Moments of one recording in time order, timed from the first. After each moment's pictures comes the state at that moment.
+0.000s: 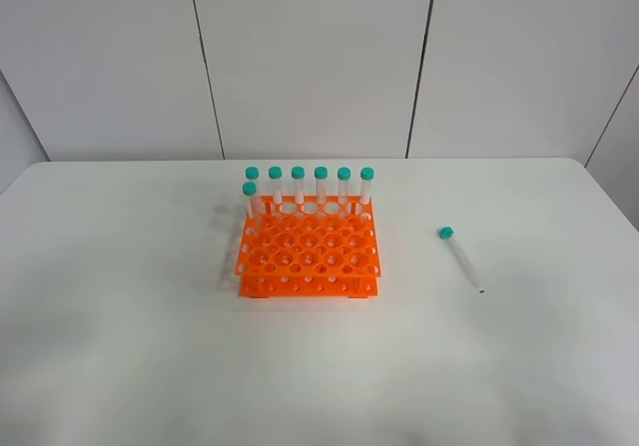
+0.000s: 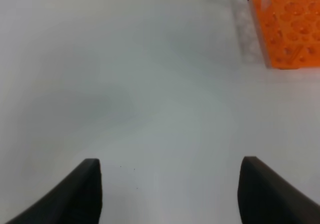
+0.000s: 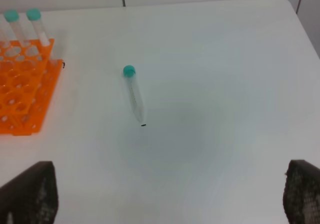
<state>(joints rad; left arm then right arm) -0.01 0.00 -0.49 -0.01 1.06 0.03 0.02 -0.01 -0.49 0.02 1.03 0.02</state>
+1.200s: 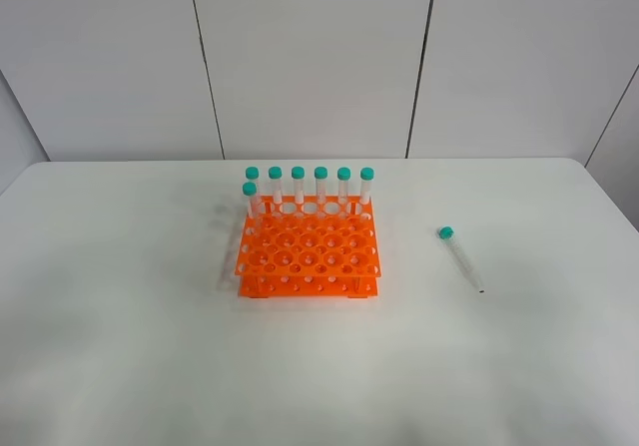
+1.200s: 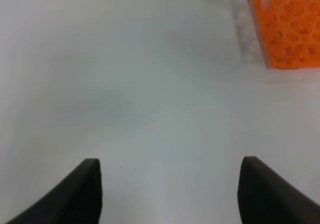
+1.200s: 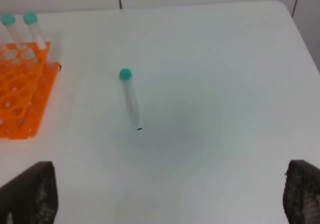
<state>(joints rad) -0.01 0.00 -0.49 -0.01 1.06 0.03 0.02 0.13 -0.55 0.01 1.01 0.02</state>
